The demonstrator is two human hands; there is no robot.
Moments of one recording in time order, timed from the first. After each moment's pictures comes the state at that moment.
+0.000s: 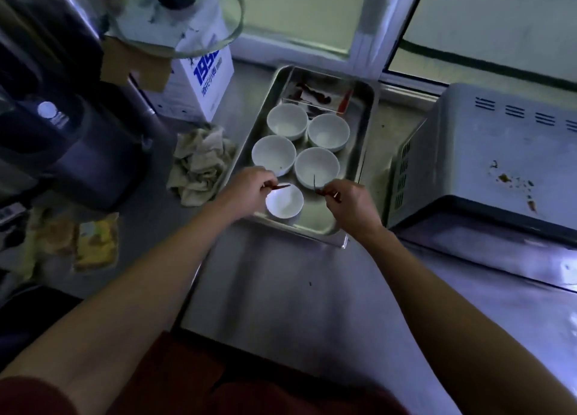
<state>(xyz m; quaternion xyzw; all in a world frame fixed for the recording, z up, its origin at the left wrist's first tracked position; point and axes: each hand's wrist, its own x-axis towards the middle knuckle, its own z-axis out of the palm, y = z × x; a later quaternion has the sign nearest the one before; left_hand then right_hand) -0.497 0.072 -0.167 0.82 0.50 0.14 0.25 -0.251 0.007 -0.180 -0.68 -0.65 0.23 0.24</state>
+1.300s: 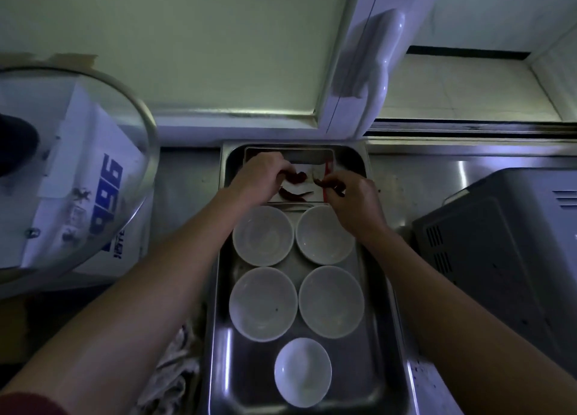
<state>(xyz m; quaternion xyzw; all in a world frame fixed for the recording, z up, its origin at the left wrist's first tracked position) -0.363 0.440 -0.226 0.90 0.32 0.11 0.27 -0.198 0.290 -0.218 -0.76 -0.53 0.16 0.34</state>
